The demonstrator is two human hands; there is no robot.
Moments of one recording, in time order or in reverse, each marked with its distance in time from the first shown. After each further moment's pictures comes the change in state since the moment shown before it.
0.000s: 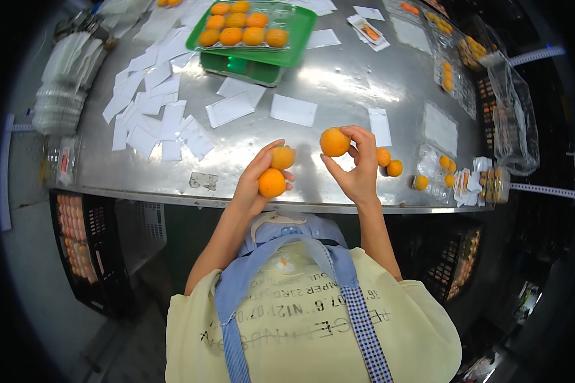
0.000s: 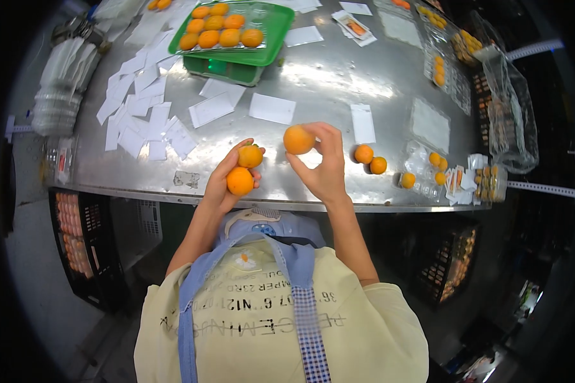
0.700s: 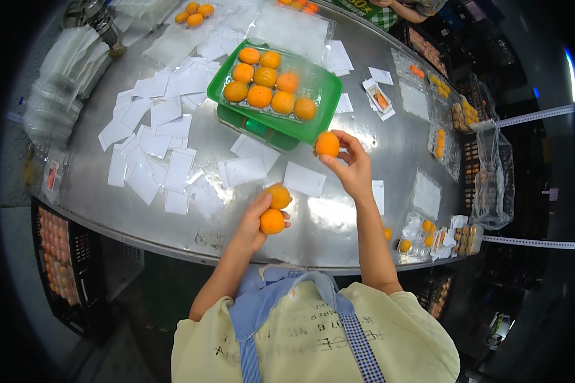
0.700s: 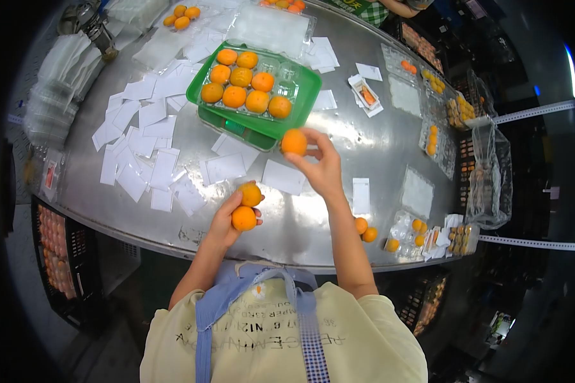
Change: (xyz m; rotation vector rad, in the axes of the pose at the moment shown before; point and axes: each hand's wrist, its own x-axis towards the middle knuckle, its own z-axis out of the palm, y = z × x) left_hand 0.059 0.050 -0.054 -0.204 0.093 -0.029; right_hand 0.164 0.031 0.073 0.229 -0.222 0.181
